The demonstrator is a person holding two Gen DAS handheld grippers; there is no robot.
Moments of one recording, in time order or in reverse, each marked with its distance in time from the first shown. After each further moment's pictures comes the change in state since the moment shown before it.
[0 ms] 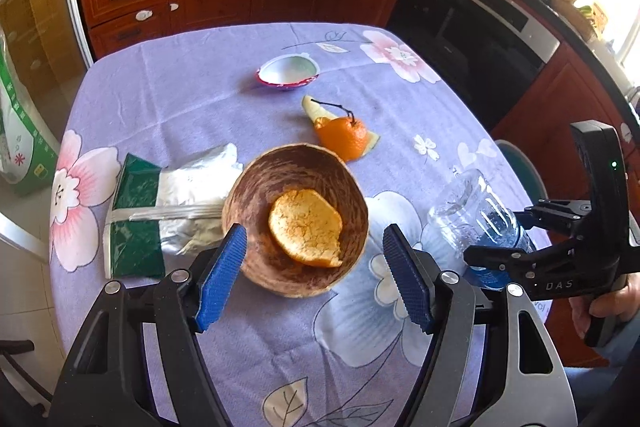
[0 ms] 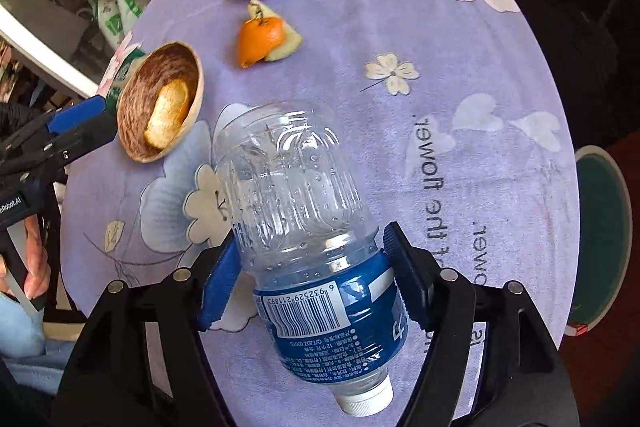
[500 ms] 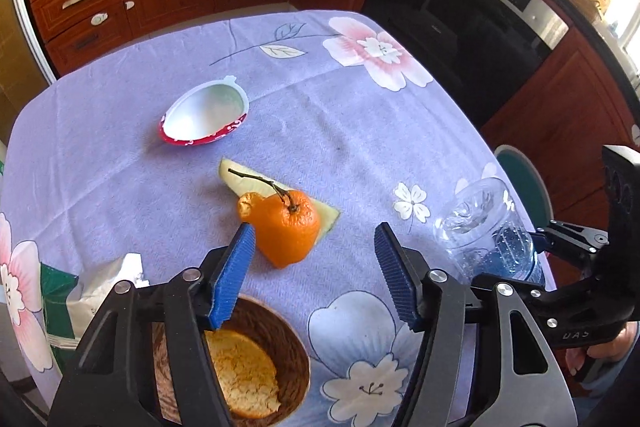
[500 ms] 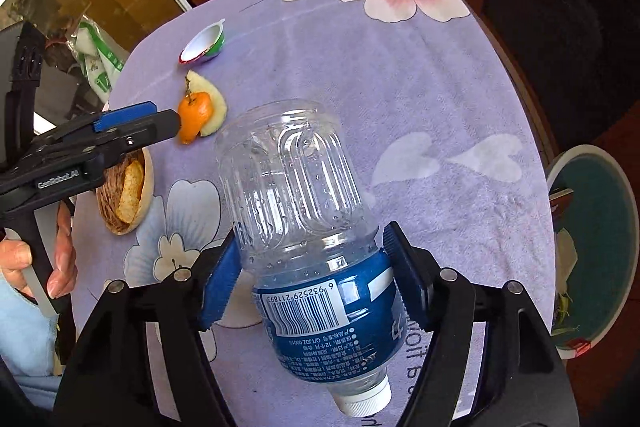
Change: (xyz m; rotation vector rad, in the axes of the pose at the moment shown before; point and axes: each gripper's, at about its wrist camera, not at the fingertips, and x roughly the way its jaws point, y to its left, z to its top) left arm 0.088 -0.039 0.074 0.062 0.105 -0.040; right arm -0.006 -0.060 0.028 0.110 -0.096 0.049
